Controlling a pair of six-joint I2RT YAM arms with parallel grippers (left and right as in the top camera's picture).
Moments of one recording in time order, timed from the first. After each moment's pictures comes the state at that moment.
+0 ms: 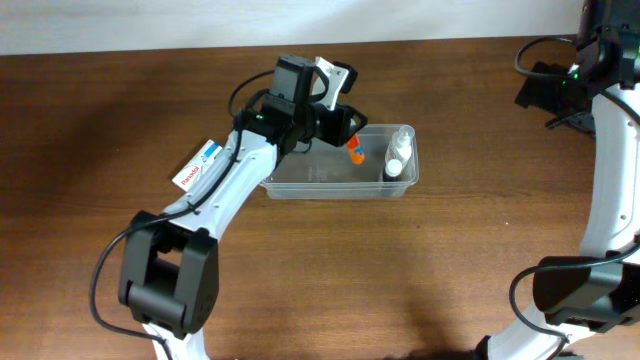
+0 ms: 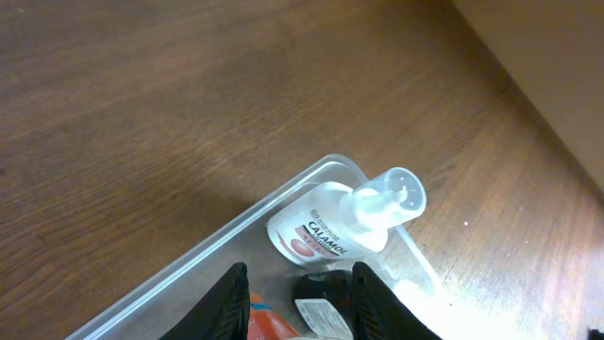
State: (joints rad) left arm -0.44 1.98 1.57 -0.32 0.53 -0.14; right arm -0.21 1.86 2.12 -1.44 0.18 0.34
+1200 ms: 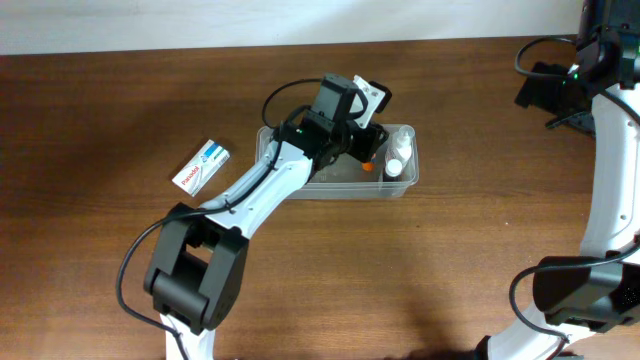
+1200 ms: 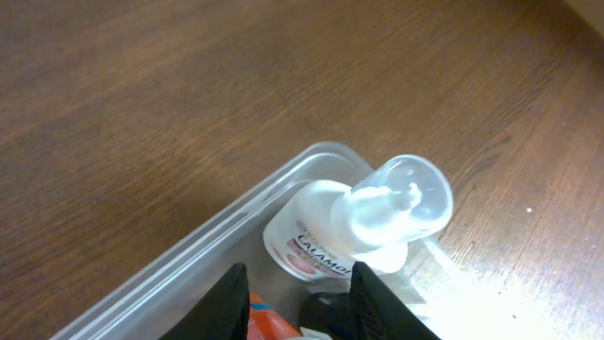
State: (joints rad) left arm -0.57 2.04 1.57 -0.27 0.34 -0.07; right arm -0.21 1.86 2.12 -1.44 0.18 0.34
